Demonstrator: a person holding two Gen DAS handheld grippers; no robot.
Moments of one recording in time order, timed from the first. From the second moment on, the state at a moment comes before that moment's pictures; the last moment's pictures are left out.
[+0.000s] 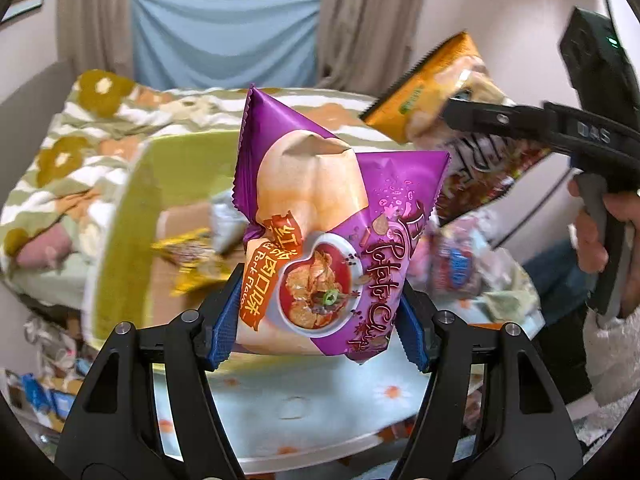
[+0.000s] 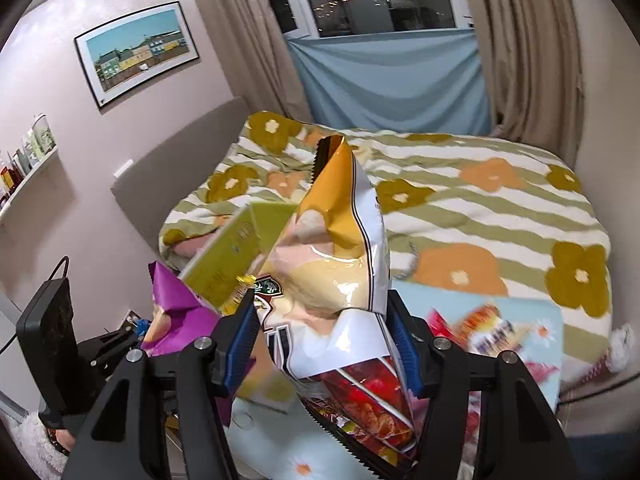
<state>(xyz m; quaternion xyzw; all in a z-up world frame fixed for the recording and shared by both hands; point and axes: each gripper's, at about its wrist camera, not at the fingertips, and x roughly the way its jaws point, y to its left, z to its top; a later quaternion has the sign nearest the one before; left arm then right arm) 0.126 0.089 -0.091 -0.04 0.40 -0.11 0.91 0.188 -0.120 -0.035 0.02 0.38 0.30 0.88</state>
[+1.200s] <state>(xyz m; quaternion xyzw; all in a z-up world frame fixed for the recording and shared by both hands) 0.179 0.201 -0.141 -0.06 0.49 -0.04 0.87 0.234 0.011 -0.137 0.03 0.49 0.19 0.85</state>
